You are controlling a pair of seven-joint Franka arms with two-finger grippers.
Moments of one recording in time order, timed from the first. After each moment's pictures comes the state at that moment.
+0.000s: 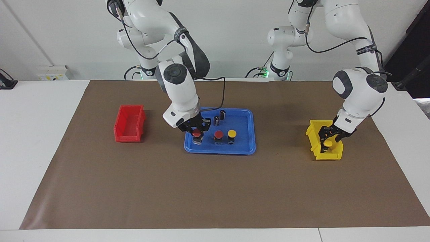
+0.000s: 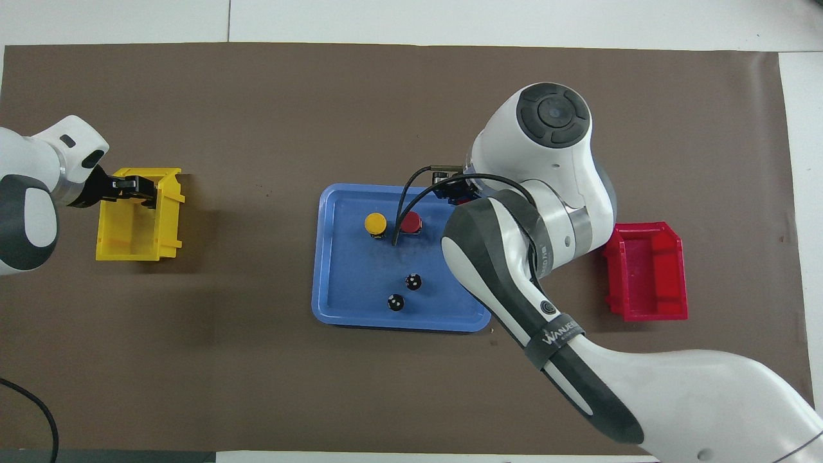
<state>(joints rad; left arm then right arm) -0.03 0.19 0.06 -2.01 -0.04 2.27 0.10 0.37 0.38 0.08 -1.66 0.11 2.05 0.48</state>
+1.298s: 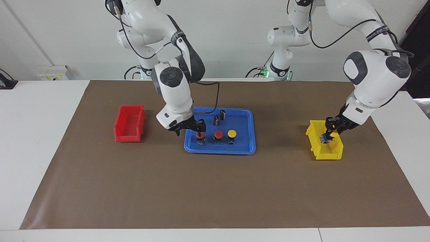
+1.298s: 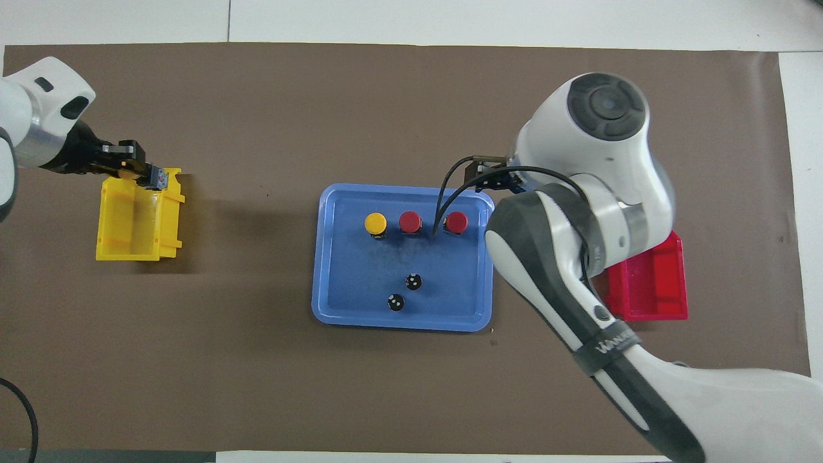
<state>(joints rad) -0.16 0.17 0.04 -1.73 -0.05 1.91 -0.08 0.27 0.23 0.05 -1.68 0.04 1.93 0.49</state>
